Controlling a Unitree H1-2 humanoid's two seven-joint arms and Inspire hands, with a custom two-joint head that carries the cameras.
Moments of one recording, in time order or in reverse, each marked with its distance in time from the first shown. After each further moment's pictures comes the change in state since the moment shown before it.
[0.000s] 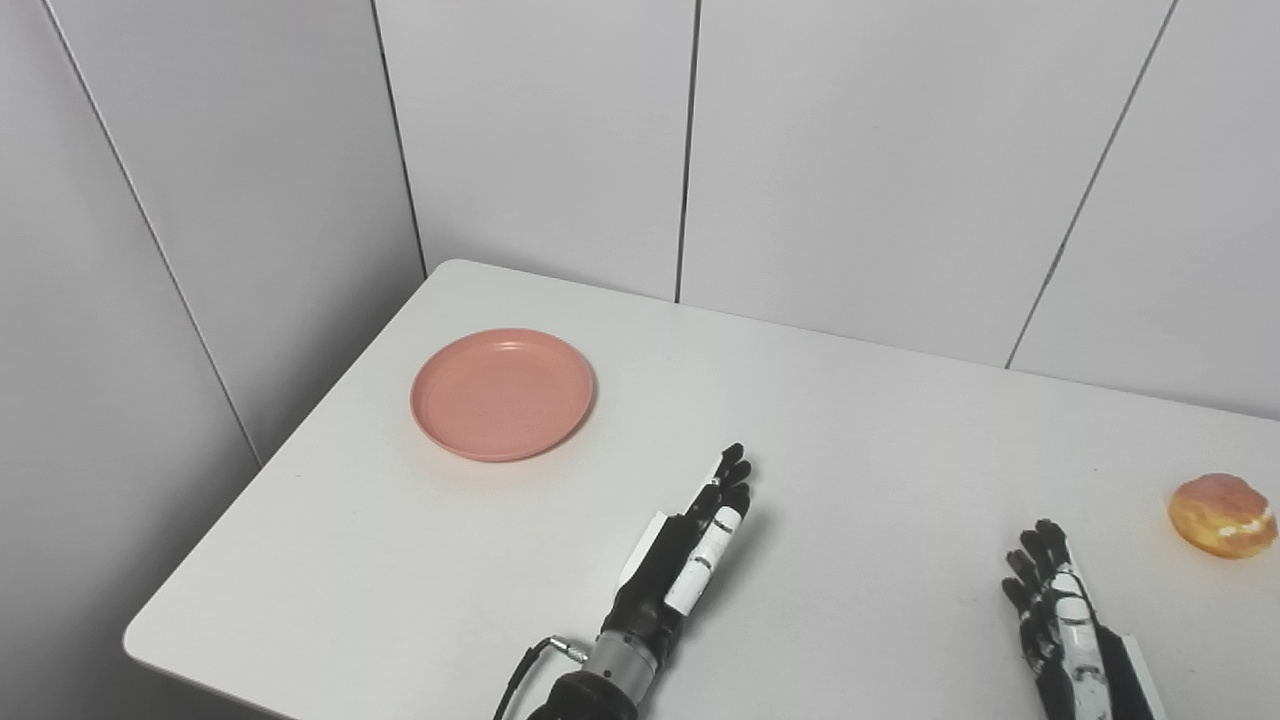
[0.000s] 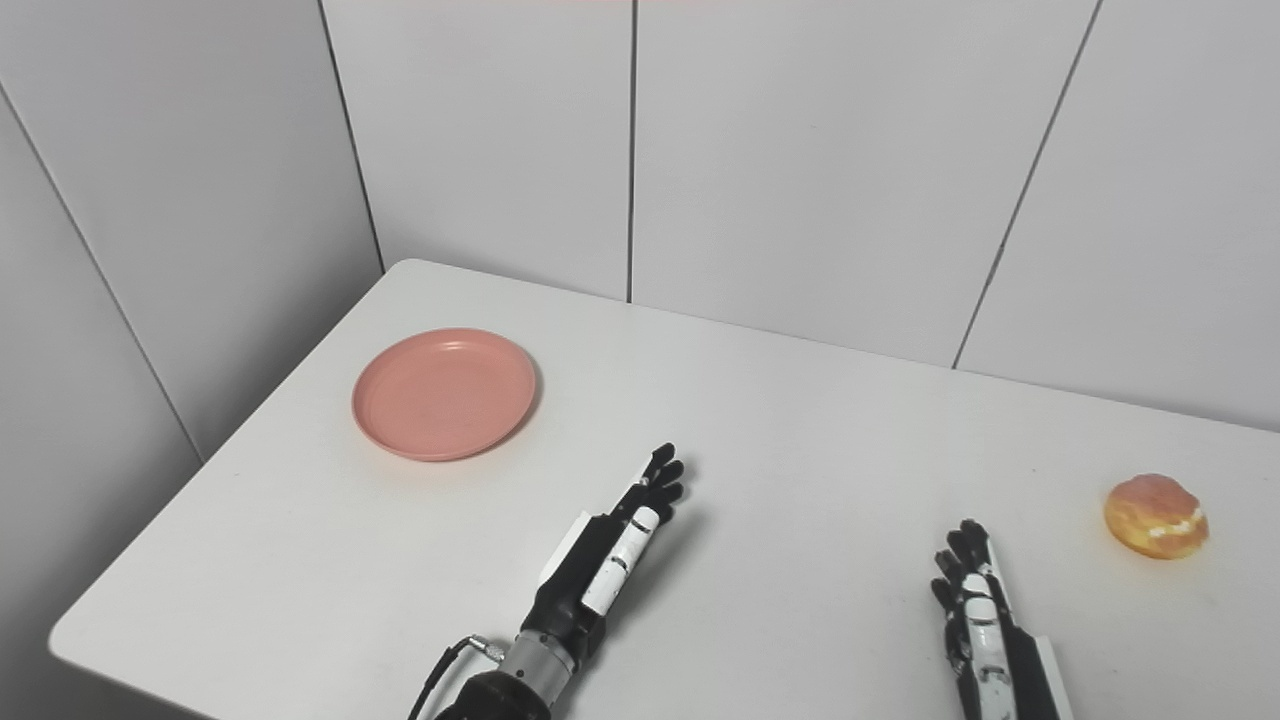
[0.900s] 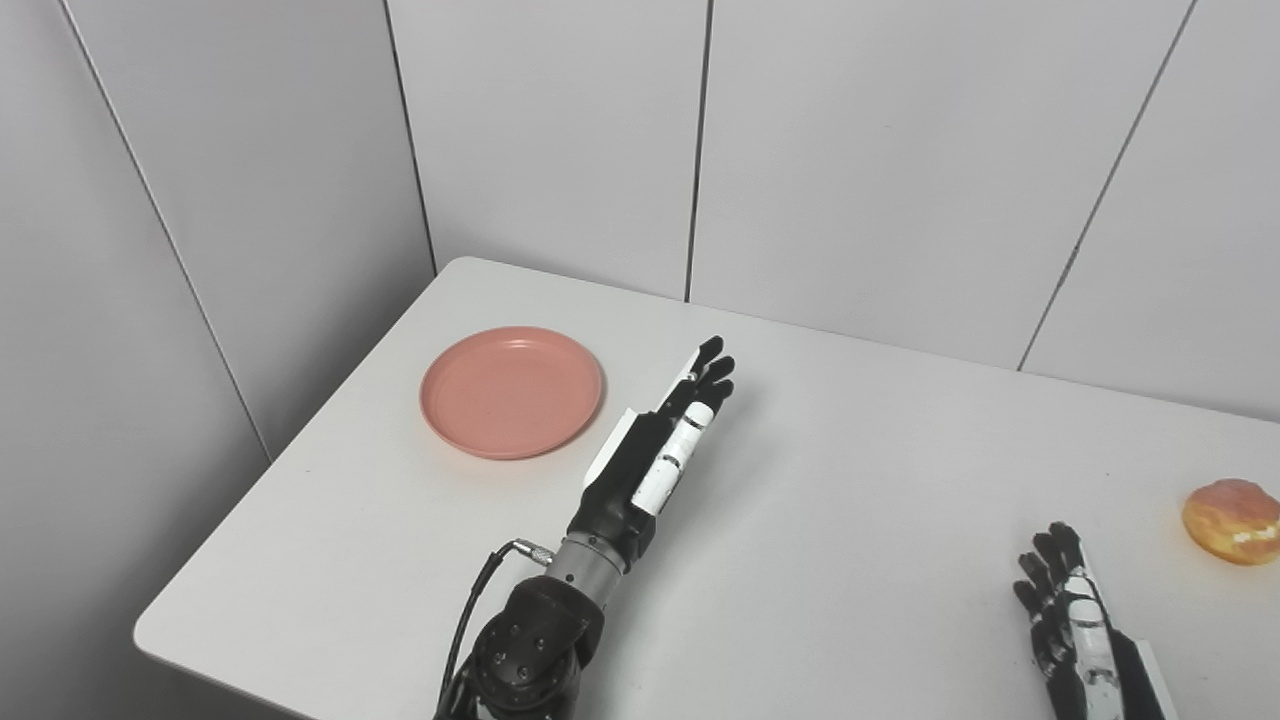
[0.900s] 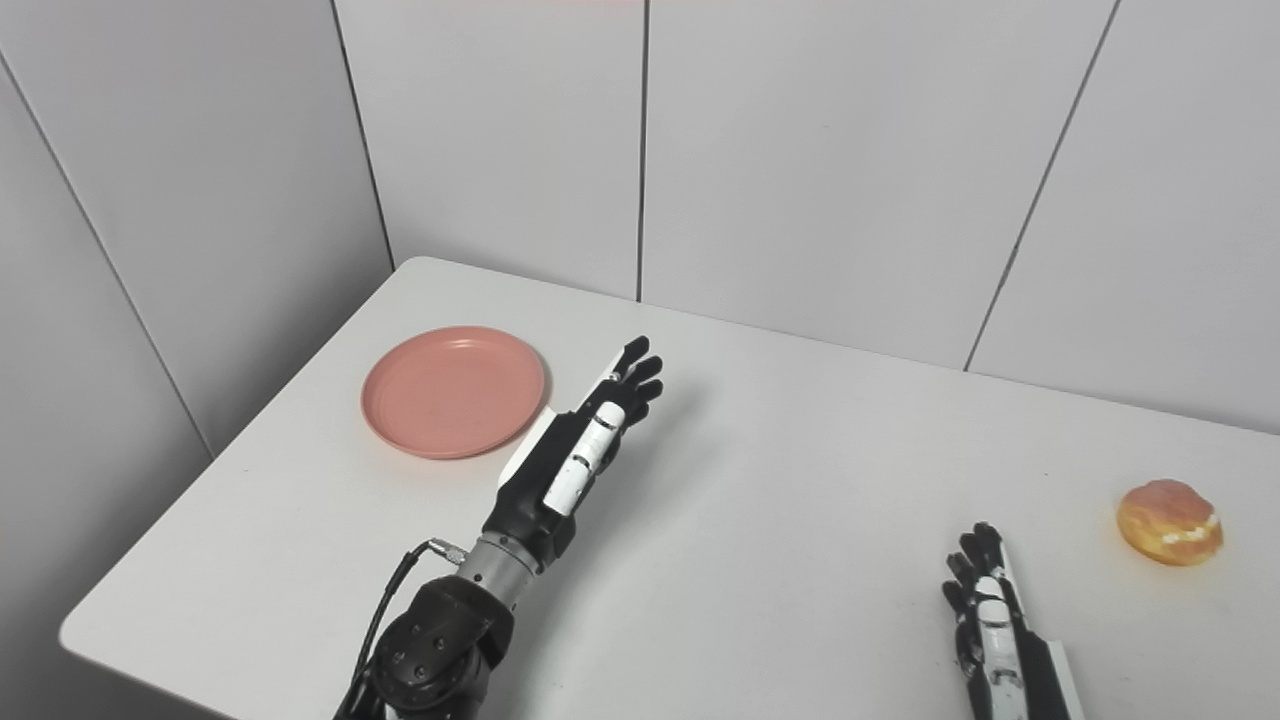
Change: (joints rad) left arm -0.125 0.073 0.111 -0.192 -0.040 0.086 -0.026; right arm -0.002 0.002 -0.002 -0.002 0.007 0.000 -0.001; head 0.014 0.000
